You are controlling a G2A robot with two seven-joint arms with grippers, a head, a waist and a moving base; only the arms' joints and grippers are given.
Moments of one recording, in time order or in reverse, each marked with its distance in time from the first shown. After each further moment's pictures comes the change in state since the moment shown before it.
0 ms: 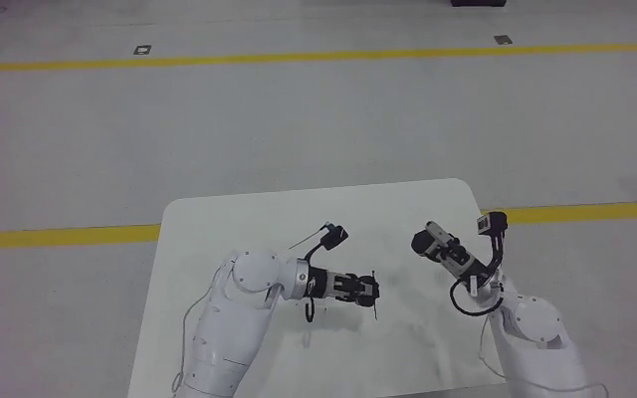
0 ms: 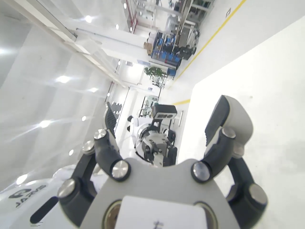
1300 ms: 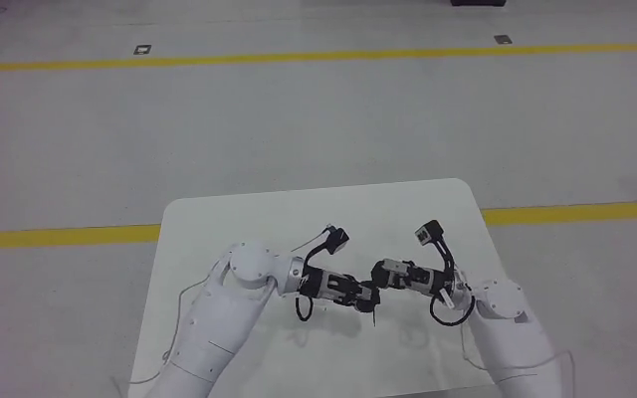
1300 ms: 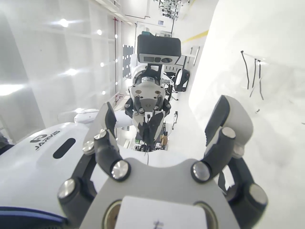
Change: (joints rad) left arm -0.104 0.143 0.143 0.102 -0.352 0.020 0.023; right arm 0.166 0.008 -0.159 0.195 0.076 0.000 0.414
